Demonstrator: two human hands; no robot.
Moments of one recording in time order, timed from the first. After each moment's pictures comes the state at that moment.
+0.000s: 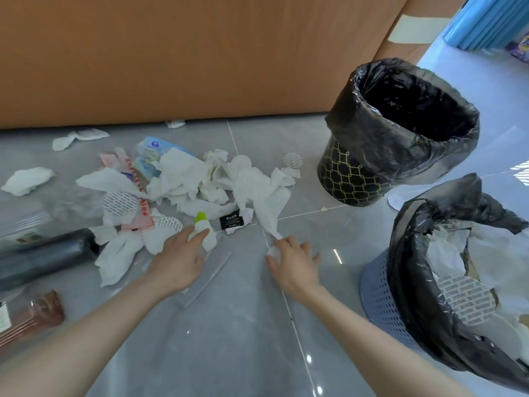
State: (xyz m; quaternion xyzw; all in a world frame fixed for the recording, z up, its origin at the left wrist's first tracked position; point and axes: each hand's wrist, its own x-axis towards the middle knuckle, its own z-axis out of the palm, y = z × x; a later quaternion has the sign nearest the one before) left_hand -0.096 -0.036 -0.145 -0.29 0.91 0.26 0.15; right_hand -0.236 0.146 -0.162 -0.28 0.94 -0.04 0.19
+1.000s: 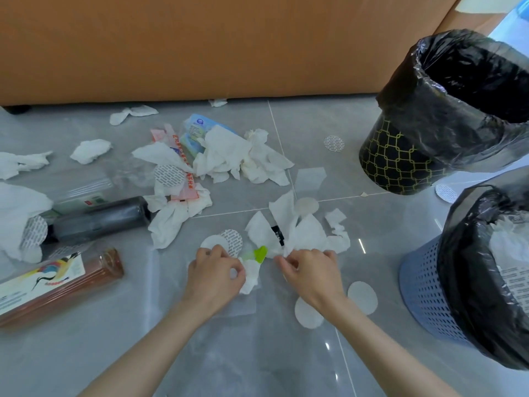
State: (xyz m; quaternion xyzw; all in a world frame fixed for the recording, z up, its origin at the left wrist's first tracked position) left_hand -0.036 0.014 -0.154 -0.35 0.89 0.27 0.09; right_hand -0.175 0.150 -0.157 -0.38 0.91 -0.08 0.14
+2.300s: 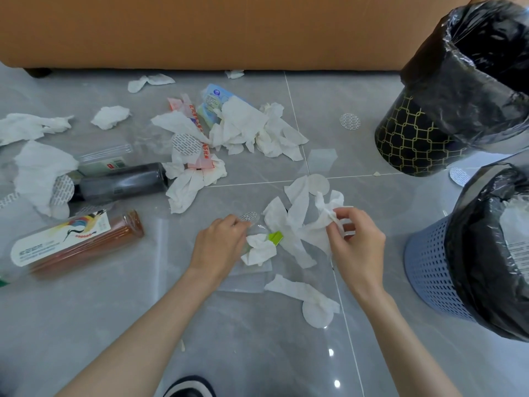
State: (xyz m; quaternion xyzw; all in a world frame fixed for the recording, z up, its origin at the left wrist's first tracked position) left_hand -0.018 0.016 -0.157 -0.29 0.95 0.14 -0.06; right_hand -0.163 0.181 -0.109 -0.24 0.87 -0.42 0.05
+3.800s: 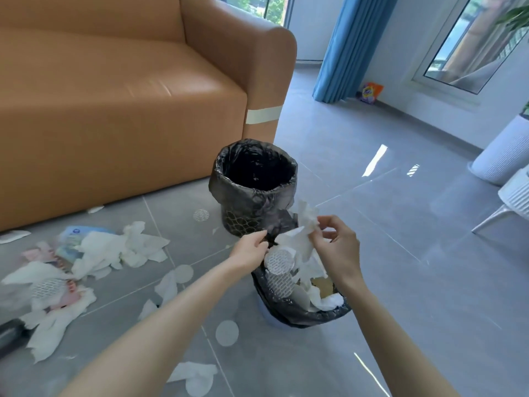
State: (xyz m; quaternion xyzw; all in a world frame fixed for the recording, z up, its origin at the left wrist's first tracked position) left_hand -0.230 0.201 0.074 -0.15 0.81 0.56 0.08; right_hand -0.259 0.366 0.114 -0.09 0.85 -0.52 -0.08
